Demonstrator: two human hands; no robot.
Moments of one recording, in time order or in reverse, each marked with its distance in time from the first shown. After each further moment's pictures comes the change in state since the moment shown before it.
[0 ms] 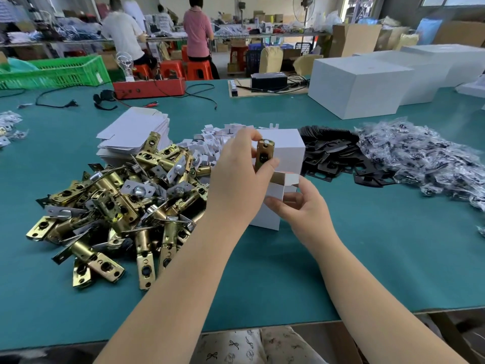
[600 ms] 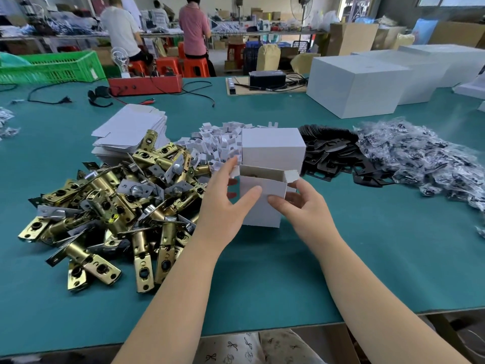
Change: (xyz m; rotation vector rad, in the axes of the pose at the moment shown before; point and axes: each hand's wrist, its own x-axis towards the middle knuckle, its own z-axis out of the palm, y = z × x) left_hand -0.031 -0.056 0.012 -0.386 -0.153 -0.229; right_hand 0.003 0.007 -0.003 0.072 -0.042 0.051
